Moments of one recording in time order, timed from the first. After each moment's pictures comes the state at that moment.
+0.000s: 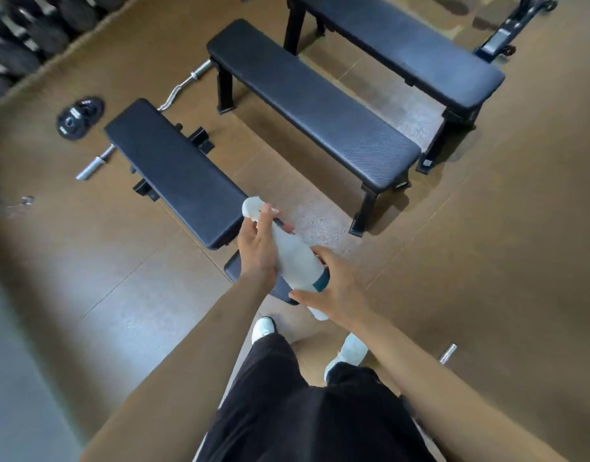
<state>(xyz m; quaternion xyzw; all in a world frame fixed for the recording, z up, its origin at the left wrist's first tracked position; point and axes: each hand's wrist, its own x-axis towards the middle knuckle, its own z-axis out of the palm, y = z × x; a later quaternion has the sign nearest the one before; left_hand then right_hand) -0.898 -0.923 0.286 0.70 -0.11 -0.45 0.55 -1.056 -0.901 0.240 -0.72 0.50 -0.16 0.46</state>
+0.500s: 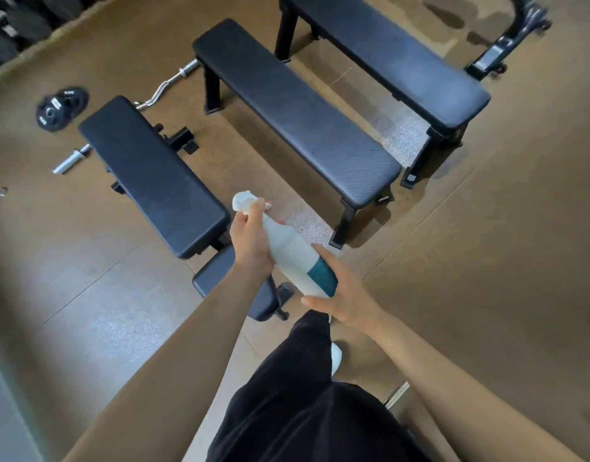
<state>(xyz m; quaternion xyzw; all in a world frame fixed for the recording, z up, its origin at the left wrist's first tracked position) -0.952 -1.019 0.275 0.66 0.00 -0.48 0.57 -1.145 -0.996 0.235 -0.67 0.45 -0.09 0.58</state>
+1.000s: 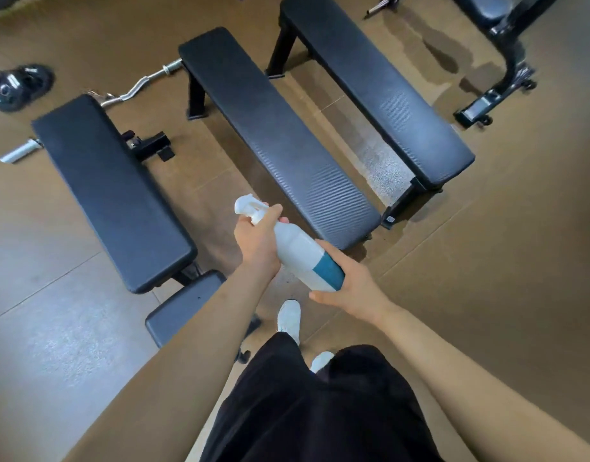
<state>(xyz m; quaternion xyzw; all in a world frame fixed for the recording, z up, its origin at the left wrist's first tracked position) -0.955 -1.211 0.249 0.67 0.05 -0.44 0.59 -1.151 -1.213 0.244 -0.70 0.46 -0.02 0.55</state>
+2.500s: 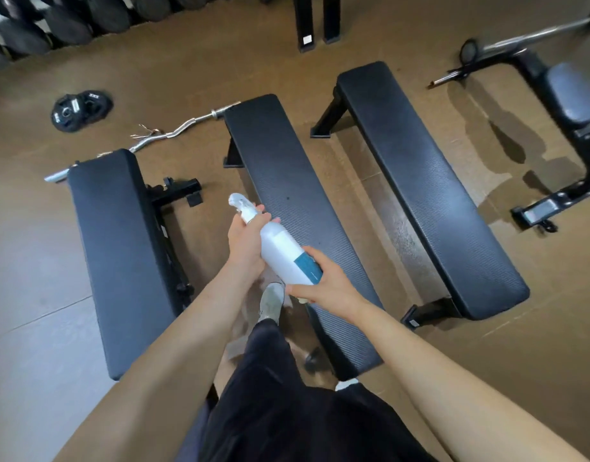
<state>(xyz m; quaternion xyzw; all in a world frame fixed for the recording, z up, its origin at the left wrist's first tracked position) -0.776 -1.512 0.228 0.61 0.12 -0.42 0.66 -0.953 -1.550 0.210 -0.61 0.41 -0.01 0.68</state>
